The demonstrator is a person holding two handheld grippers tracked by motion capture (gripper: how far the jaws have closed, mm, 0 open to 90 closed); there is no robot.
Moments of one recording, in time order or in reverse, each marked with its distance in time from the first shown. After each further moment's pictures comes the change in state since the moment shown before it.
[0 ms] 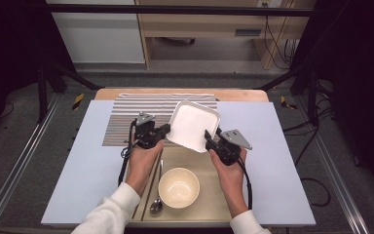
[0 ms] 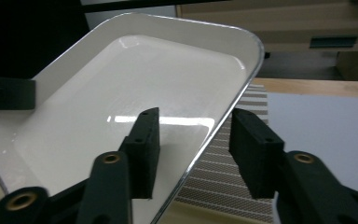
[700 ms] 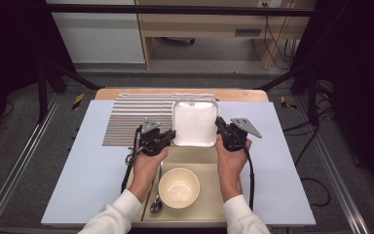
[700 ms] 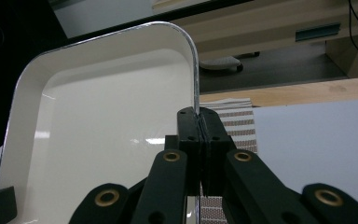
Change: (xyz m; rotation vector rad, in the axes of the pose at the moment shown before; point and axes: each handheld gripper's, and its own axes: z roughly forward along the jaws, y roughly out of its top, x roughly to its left) left arm -0.016 -0.017 0.002 -0.020 -0.023 0.032; right arm -0.018 0.029 0.011 -0.033 -0.031 0.166
